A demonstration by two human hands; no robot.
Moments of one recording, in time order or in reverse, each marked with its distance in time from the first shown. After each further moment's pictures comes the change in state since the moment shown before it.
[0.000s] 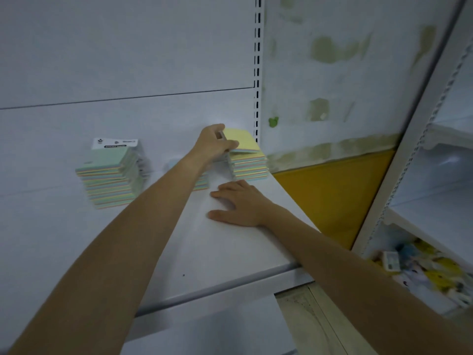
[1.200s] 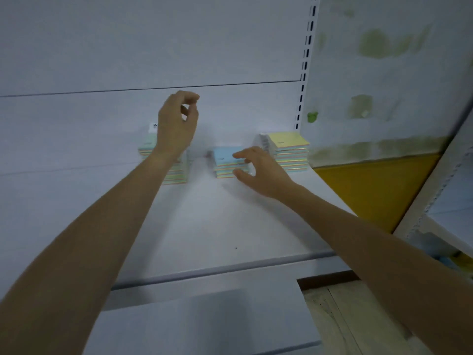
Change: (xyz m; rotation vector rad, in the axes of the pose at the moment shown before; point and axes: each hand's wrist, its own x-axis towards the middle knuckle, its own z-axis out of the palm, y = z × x) left_hand -0.064 -0.015 -0.132 0.369 0.585 0.502; right_hand 0.028 -0.059 -0.009 0.228 0.381 -0.086
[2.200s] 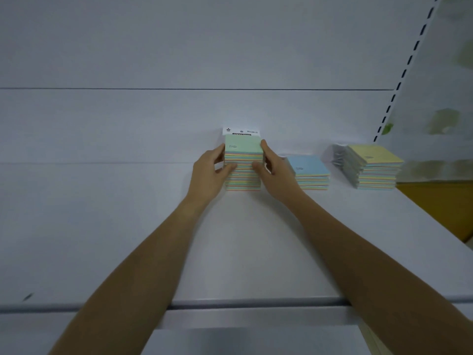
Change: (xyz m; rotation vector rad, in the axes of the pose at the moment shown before) left_hand -0.050 -0.115 -0.064 -0.108 -0.198 -0.162; right_hand 0.073 -0.068 0.107 0.301 0.051 0.082
